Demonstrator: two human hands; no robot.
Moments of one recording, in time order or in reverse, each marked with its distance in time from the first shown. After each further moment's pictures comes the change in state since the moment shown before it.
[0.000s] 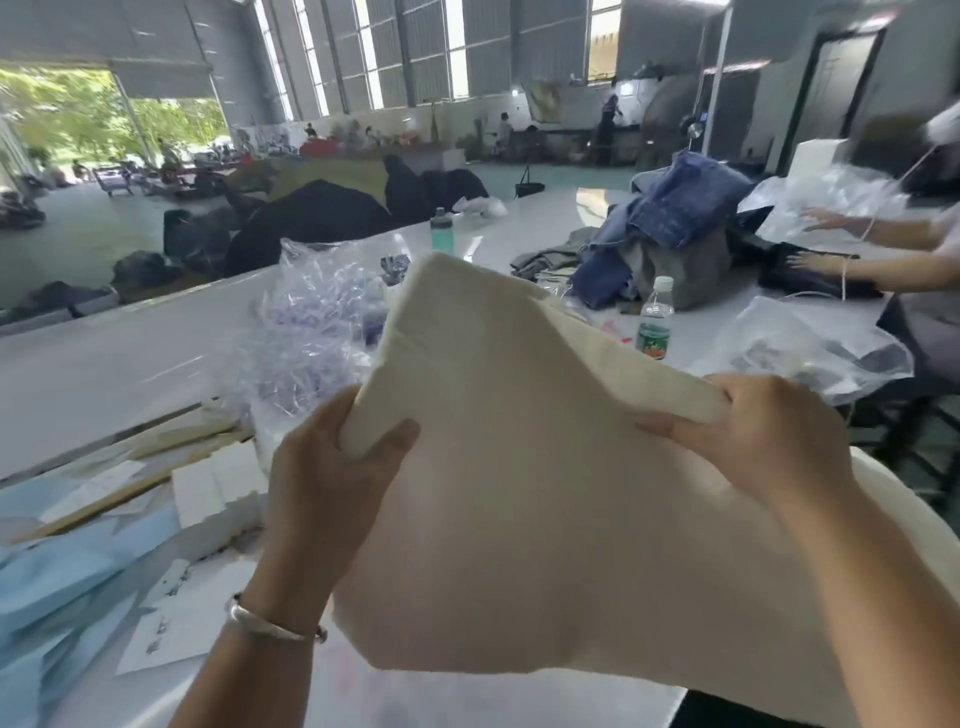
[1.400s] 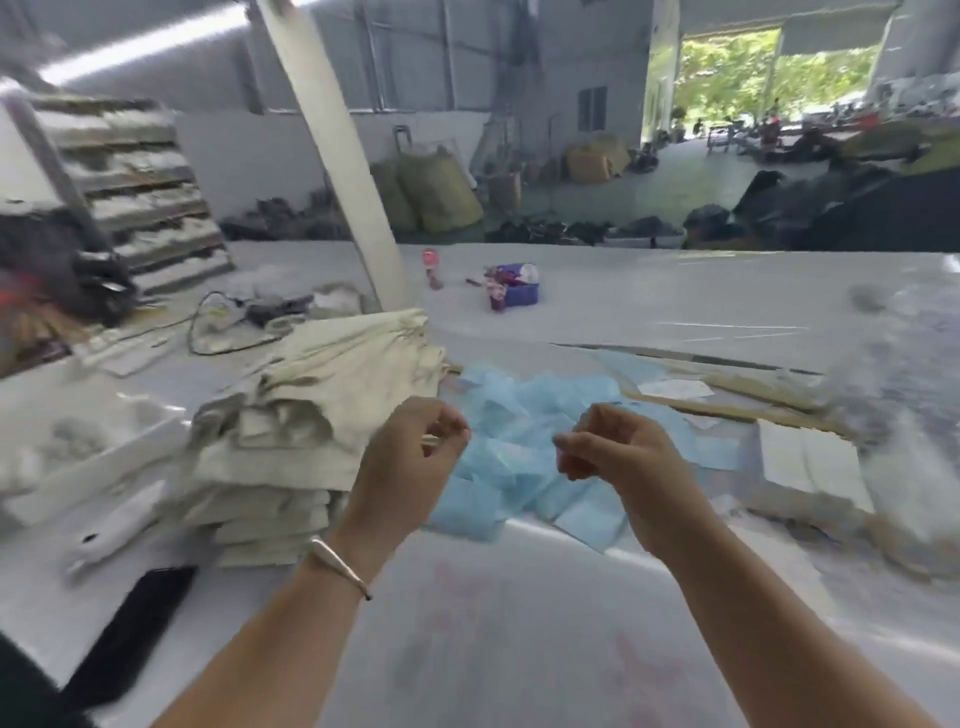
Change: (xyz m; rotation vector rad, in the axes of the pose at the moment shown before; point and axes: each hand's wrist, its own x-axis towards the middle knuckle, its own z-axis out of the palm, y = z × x) left_hand -0.179 -0.118 -0.386 0.520 0.599 -0.485; right_hand -0.207 -0.502 0.145 1.513 -1.416 -0.484
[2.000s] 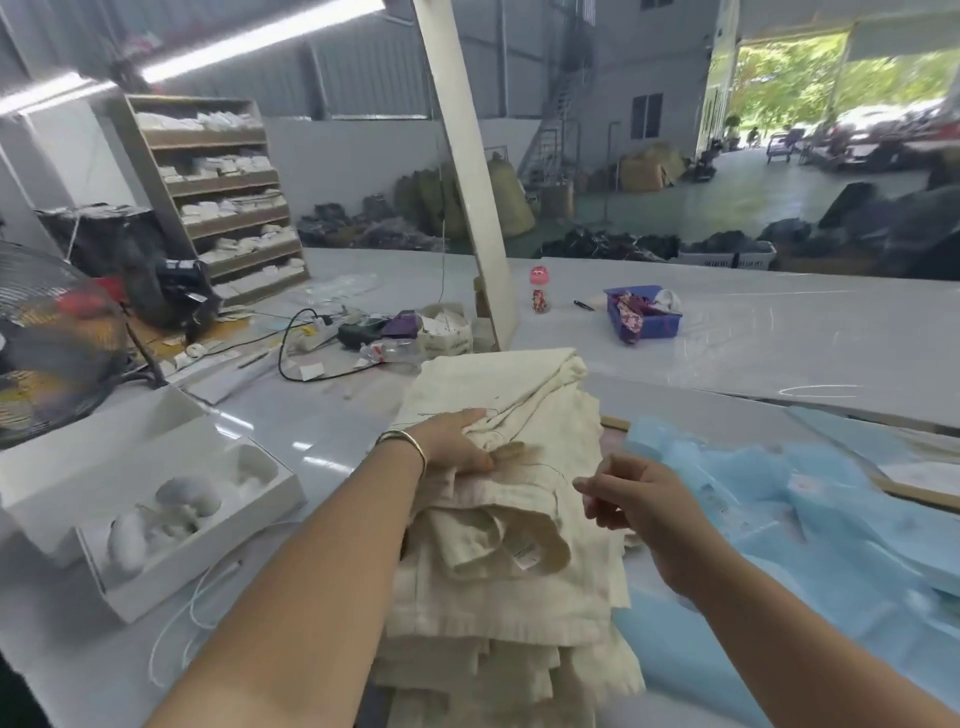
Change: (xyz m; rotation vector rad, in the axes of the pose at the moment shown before) left_hand 0.268 -0.286 -0.172 0.471 -0.671 -0.371; right_hand 0.219 0.082 0.261 -0.076 0.007 0.254
